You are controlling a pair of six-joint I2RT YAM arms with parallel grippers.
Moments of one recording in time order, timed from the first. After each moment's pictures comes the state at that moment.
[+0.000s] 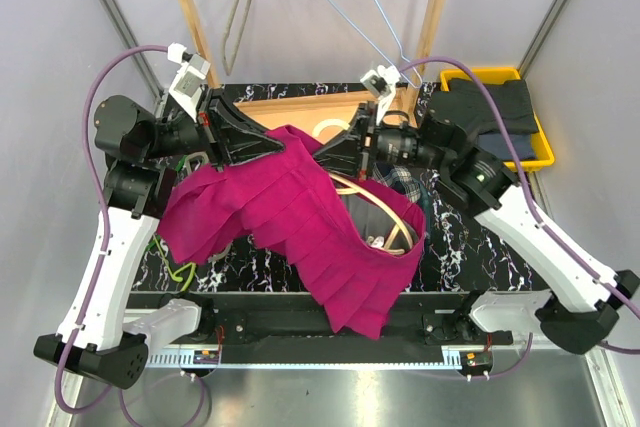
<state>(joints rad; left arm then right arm) -0.26 1.06 1.38 0.06 1.22 -0.65 0.78 1.23 1.50 -0.21 -0.63 0.47</state>
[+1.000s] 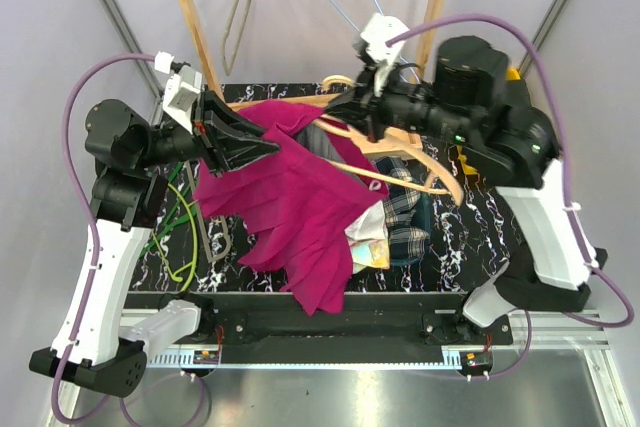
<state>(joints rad) -0.26 1.01 1.41 -0.09 1.16 -0.41 0.89 1.59 2.41 -0.95 -0.23 -0.11</state>
